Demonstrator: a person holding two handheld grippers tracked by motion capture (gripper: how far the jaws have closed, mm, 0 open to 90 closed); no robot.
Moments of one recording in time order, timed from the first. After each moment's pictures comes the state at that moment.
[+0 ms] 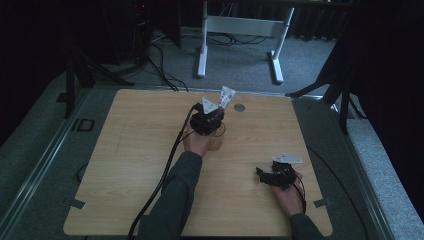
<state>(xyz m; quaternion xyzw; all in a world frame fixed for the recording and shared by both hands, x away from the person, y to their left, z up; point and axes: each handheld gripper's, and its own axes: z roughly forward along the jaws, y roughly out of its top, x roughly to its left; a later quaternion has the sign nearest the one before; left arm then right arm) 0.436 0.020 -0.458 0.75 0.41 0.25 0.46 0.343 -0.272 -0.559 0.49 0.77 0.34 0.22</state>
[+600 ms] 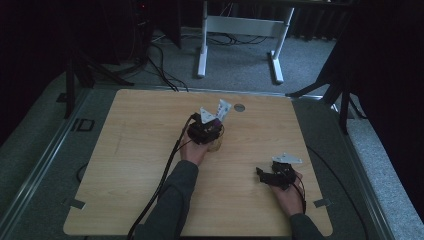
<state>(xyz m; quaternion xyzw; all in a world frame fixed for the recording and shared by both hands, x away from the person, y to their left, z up) 0.420 0.028 -0.480 0.76 0.41 0.23 0.44 0.343 -0.272 -0.559 0.49 0.77 0.34 0.22</state>
